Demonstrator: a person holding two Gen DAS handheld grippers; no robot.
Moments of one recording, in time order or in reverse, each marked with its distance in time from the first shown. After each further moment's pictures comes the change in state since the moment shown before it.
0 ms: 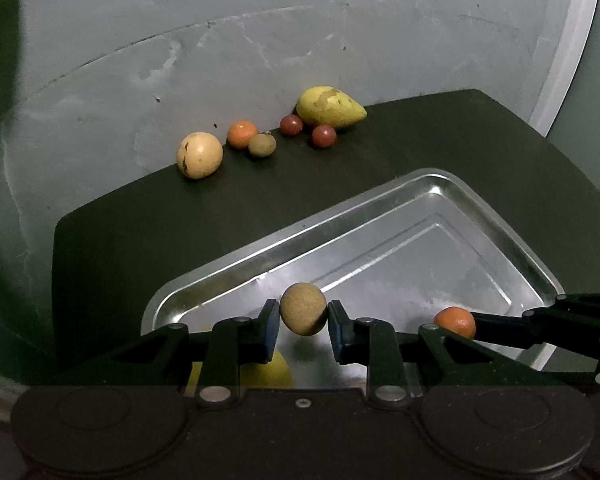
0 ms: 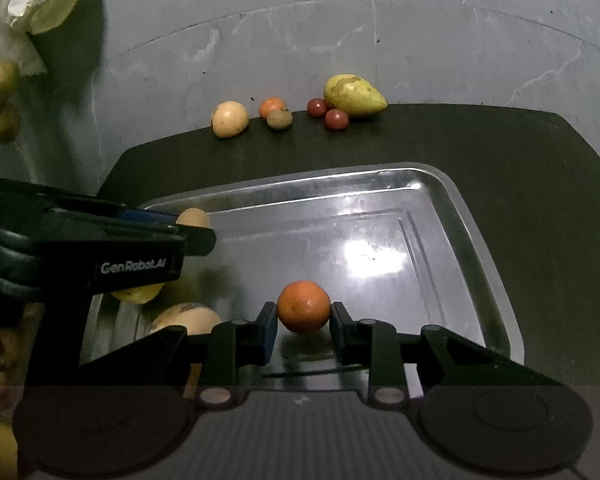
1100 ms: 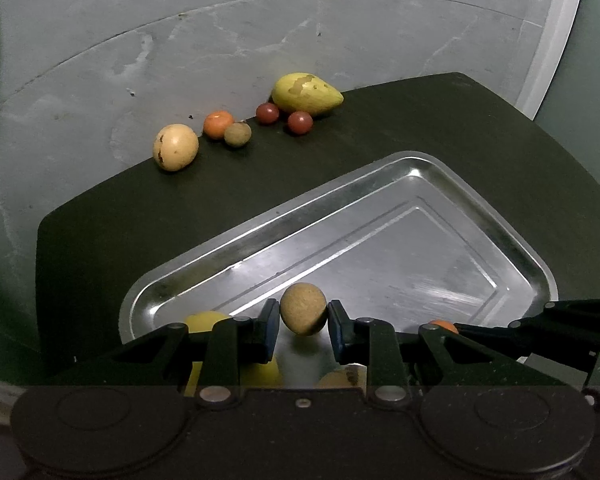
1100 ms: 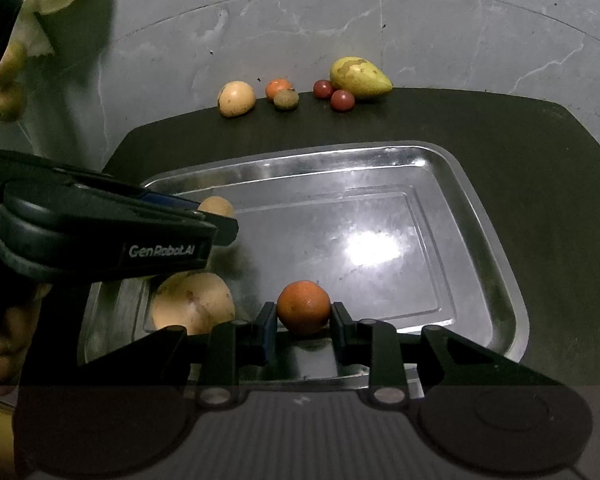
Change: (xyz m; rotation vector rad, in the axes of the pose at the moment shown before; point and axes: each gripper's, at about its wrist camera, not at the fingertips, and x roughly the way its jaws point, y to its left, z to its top) left arm 0.005 -0.005 0.000 0.036 0.029 -0.035; right arm 0.000 -0.002 -0.009 -0.014 0.035 0.003
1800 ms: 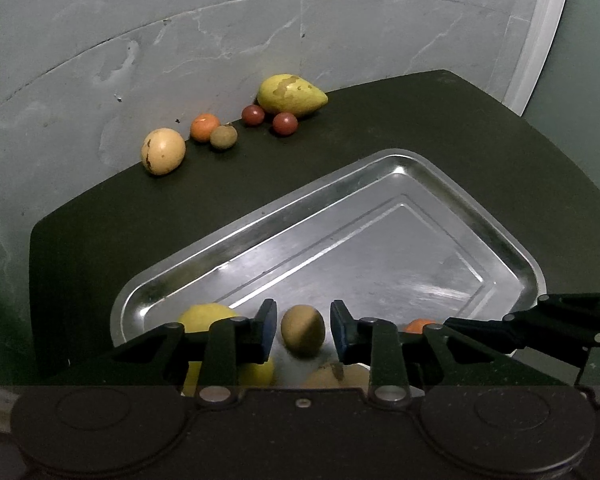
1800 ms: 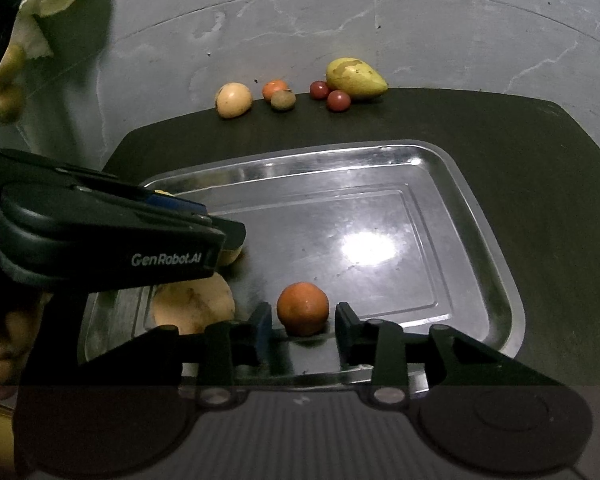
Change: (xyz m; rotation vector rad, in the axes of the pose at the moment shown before) left arm -0.005 0.001 -0.002 0.026 -0.006 -0.032; right arm -0.006 -0.001 -0.003 0.001 -0.005 -0.003
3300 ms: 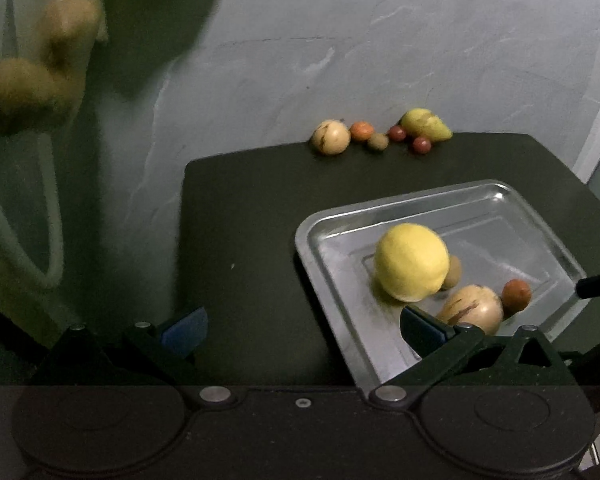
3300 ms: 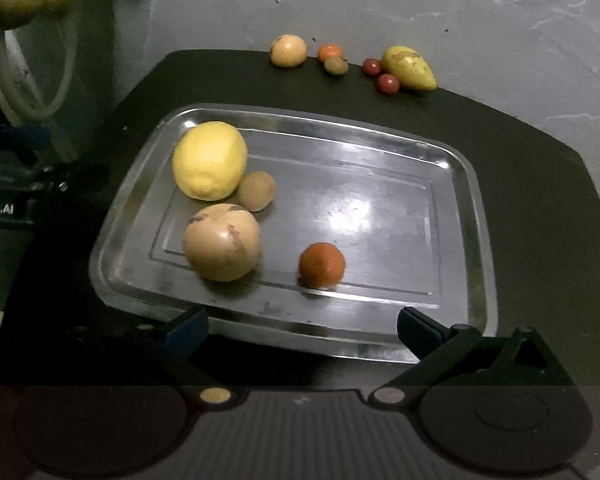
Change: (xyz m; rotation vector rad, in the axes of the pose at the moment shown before) left arm -0.073 0.087 -0.087 -0.241 -0.121 0.169; right arm -0.022 0.039 0.009 -0.263 0.168 -0.082
